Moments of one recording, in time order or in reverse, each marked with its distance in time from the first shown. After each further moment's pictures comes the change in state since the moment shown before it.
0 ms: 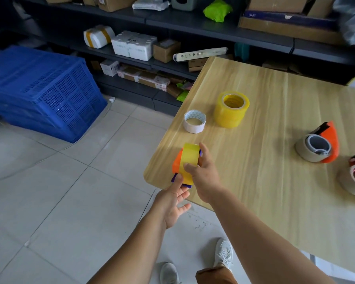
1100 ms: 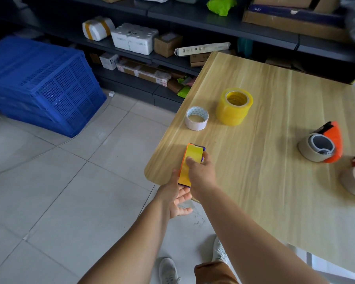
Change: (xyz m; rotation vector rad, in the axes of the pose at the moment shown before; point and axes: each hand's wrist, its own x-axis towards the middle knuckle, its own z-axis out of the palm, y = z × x) left_hand 0.012 0.013 0.005 0.063 0.073 -0.236; right_hand 0.018 0.014 0.027 0.114 0.246 0.177
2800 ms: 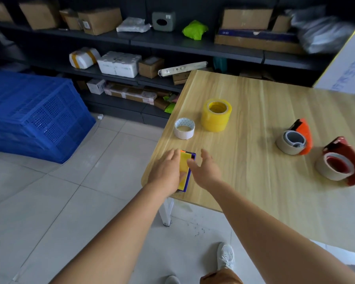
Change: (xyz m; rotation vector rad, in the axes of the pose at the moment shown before) left_hand -0.048 0.046 0.014 1.625 0.338 0.946; right_hand -0.012 -0.020 -0.044 -0.692 0.010 -0.328
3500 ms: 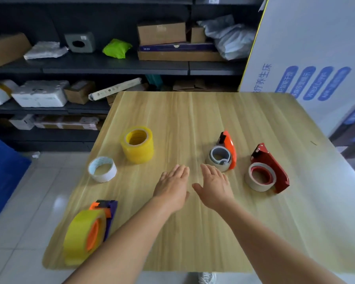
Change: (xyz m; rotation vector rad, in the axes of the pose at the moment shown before) left_hand 0.126 0.222 0.076 0.210 -0.210 0.367; right_hand 0.080 0.146 -0.204 -0.490 0.177 -0.008
